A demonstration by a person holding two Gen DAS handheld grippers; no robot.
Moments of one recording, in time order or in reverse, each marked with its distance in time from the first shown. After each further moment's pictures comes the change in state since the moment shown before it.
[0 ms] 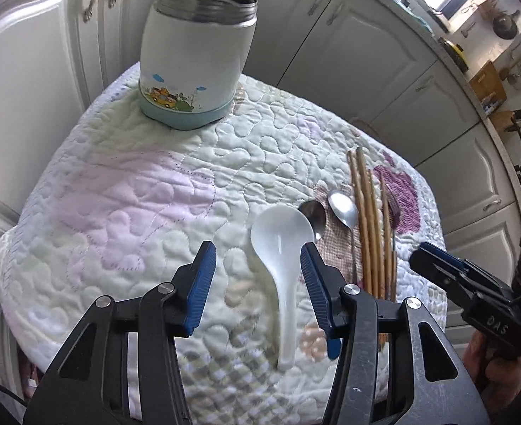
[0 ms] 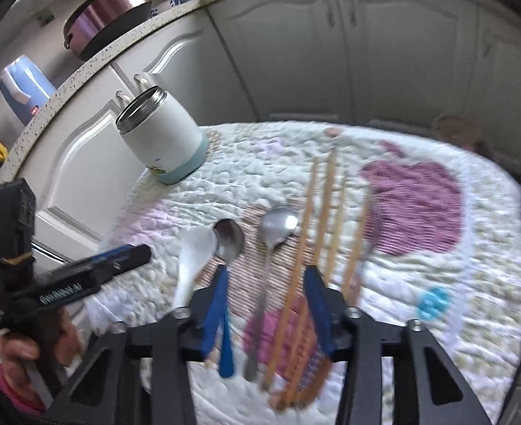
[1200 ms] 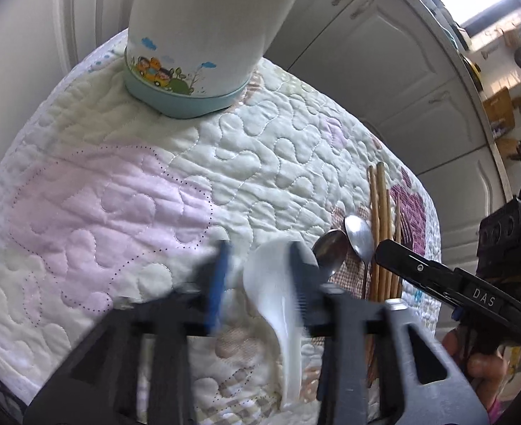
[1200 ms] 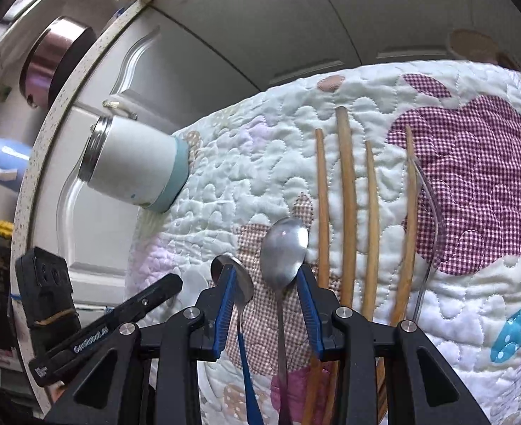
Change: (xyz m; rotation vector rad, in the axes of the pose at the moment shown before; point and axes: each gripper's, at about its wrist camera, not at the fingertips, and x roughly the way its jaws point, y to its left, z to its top) left arm 0.047 0.020 0.025 -0.127 0.067 -0.060; right arm 0.074 -0.041 0.031 0.292 0.127 0.186
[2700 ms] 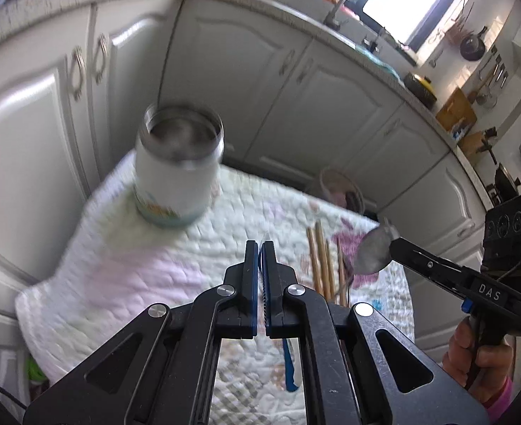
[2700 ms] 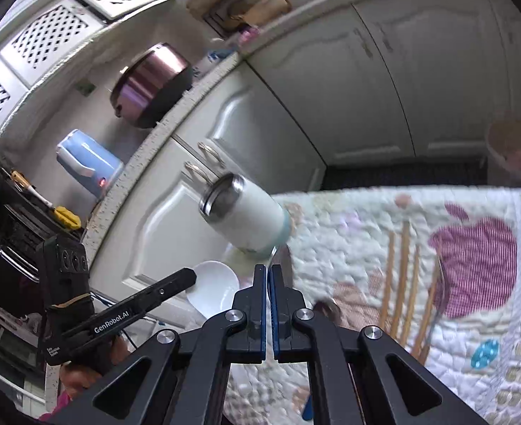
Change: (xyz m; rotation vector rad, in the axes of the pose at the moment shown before) left arm -0.128 -0.037 0.020 0.188 -0.270 -0.027; right arm -0.111 0.087 -0.010 -0.226 -0.261 0.148
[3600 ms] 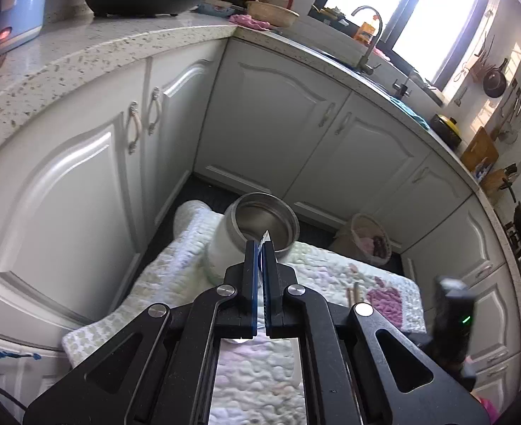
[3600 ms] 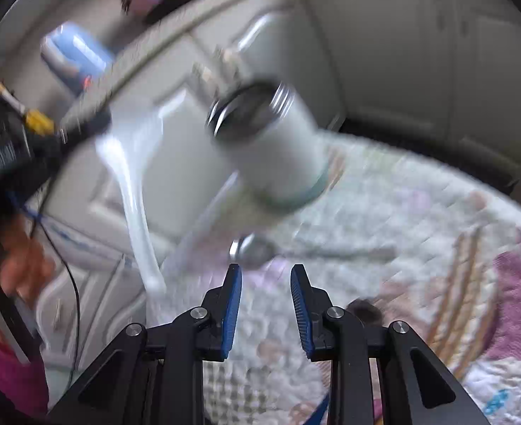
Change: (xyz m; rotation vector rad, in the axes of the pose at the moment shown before) left arm -0.043 0.059 0.060 -0.050 -0.118 0.108; right arm 0.123 0.043 -0.020 -0.209 0.346 -0.050
